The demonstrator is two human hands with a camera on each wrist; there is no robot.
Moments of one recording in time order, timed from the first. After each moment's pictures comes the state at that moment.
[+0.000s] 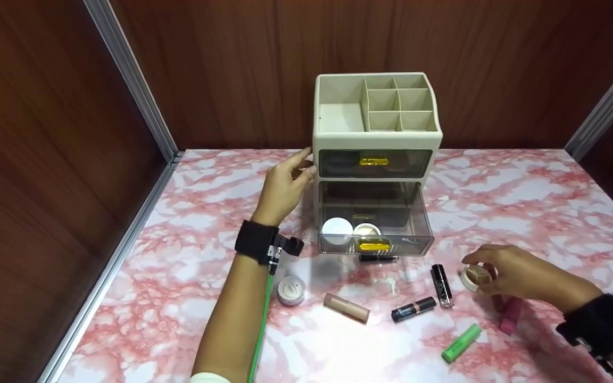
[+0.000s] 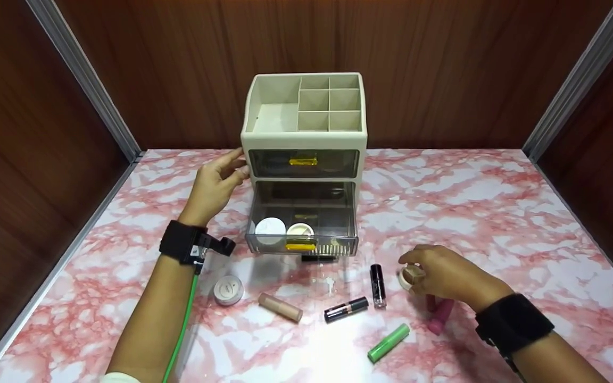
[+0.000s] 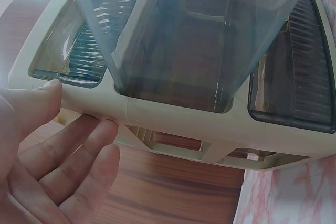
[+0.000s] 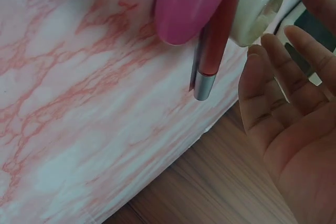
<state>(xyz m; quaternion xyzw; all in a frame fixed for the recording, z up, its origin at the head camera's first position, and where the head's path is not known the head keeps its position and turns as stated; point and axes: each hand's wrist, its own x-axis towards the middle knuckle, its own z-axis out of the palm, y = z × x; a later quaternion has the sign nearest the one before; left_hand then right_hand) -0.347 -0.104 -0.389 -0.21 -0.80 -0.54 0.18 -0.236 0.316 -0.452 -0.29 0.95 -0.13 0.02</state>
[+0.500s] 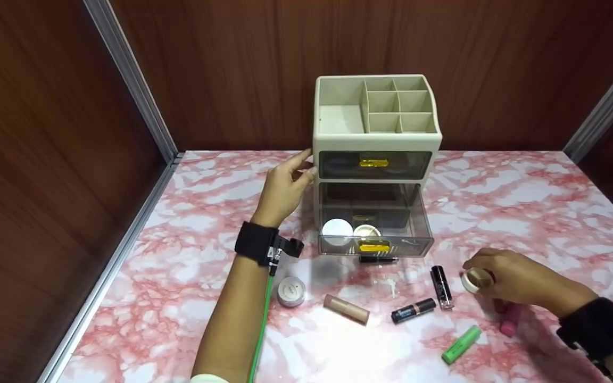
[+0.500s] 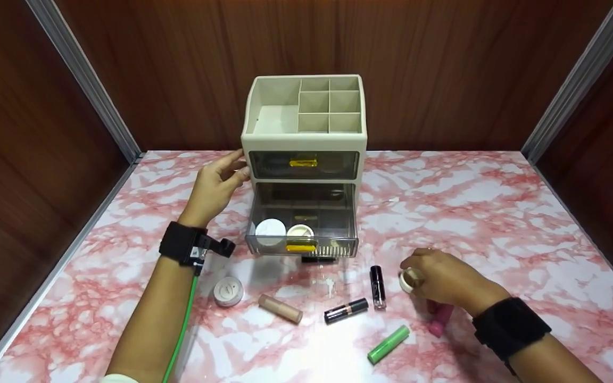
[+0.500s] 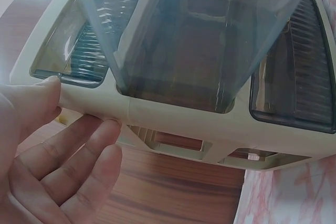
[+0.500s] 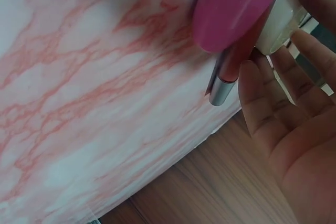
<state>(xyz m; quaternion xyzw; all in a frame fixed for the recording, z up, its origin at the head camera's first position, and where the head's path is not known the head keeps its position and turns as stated) -0.346 -0.104 -0.388 -0.21 -0.80 -0.53 0.17 -0.236 0.319 -0.461 -0.33 0.93 -0.14 -0.02</state>
